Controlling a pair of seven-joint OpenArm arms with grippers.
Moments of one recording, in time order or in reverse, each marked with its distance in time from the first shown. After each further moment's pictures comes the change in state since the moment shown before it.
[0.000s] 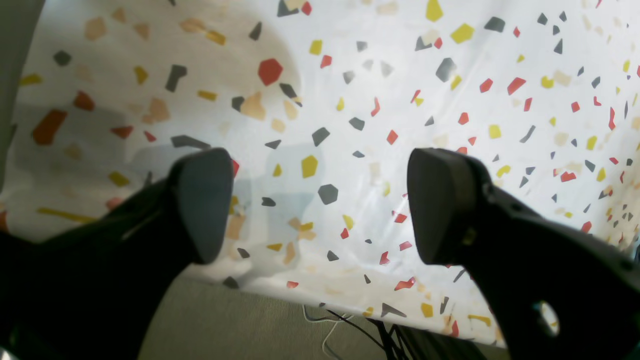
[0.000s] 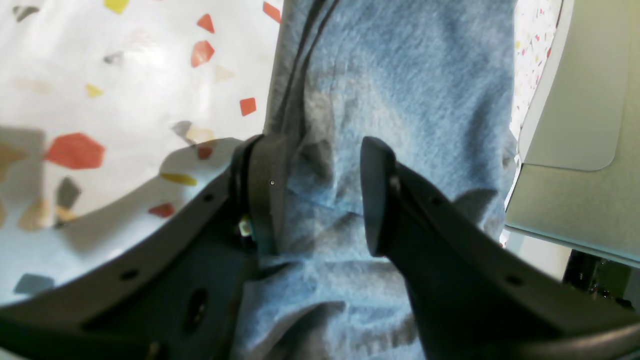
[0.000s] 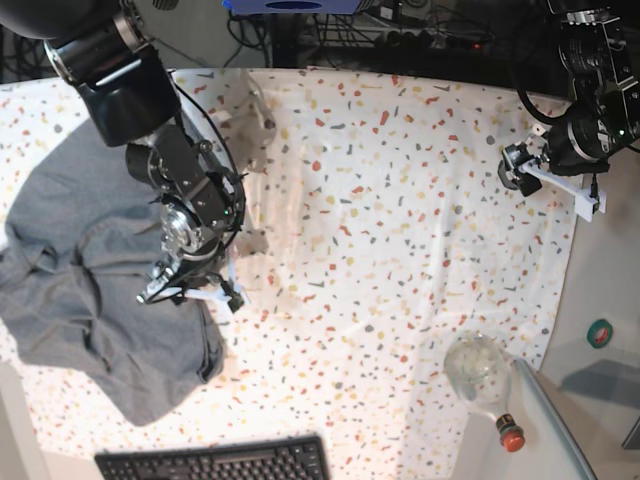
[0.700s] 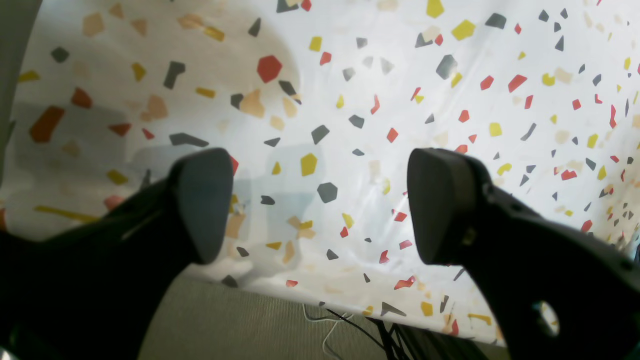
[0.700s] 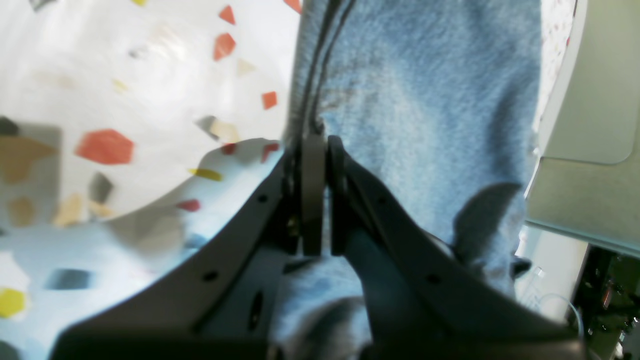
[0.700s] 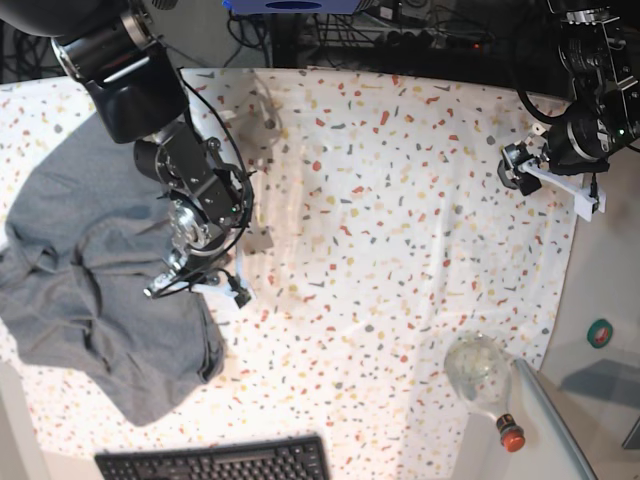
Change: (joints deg) left arm 0.1 0.0 0.0 0.0 0.0 0.0 0.0; right arm -0.6 -2.0 0.7 -1.0 0.2 0.0 0.0
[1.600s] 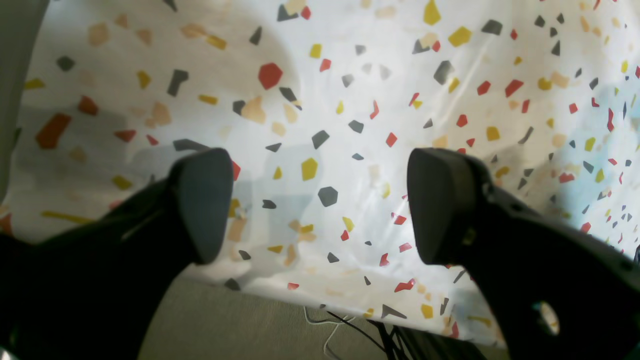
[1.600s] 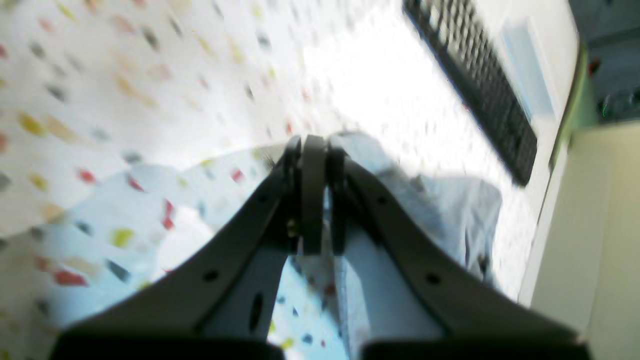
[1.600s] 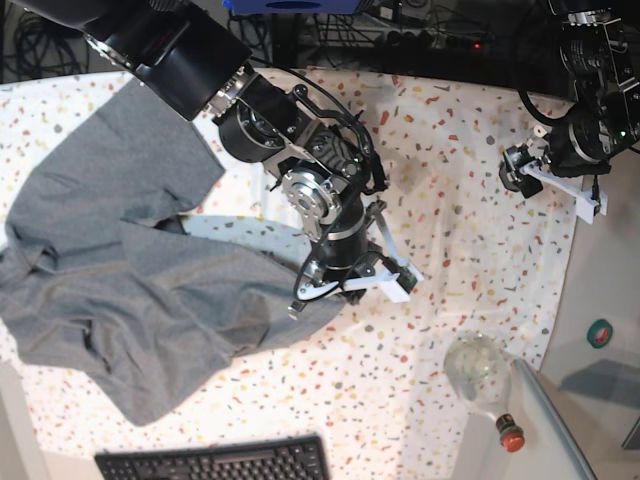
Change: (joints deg) left arm -0.2 -0.3 0.0 0.2 0.0 0.0 0.0; right arm -1.6 -6.3 -25.1 20.2 0.0 0.2 -6.0
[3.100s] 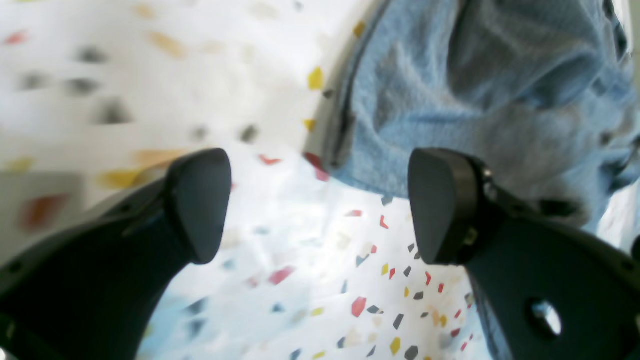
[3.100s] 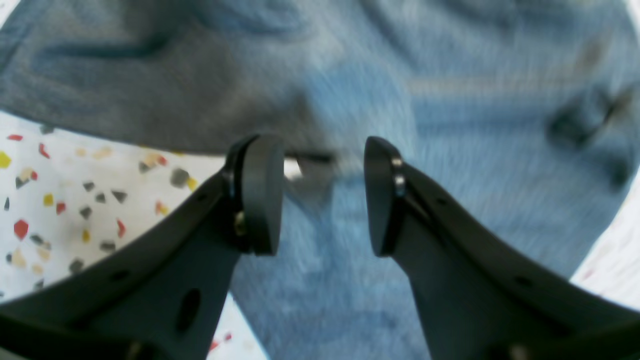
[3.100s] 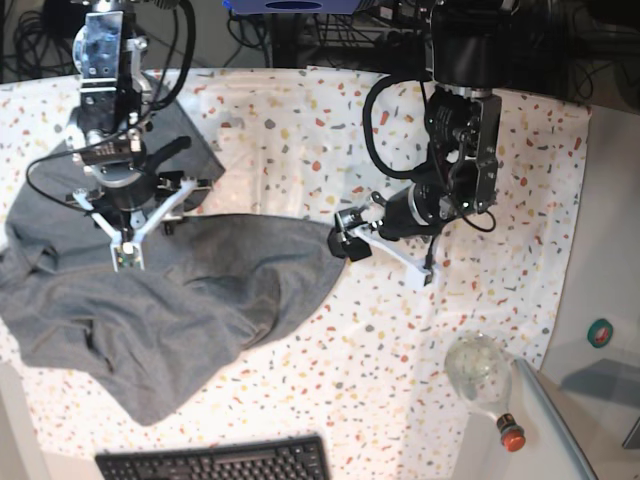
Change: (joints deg) left arm -20.2 17.9 23.4 -23.1 4.7 -5.7 -16.3; right arm -26.7 4.8 54.7 27.8 29.5 16.8 -1.6
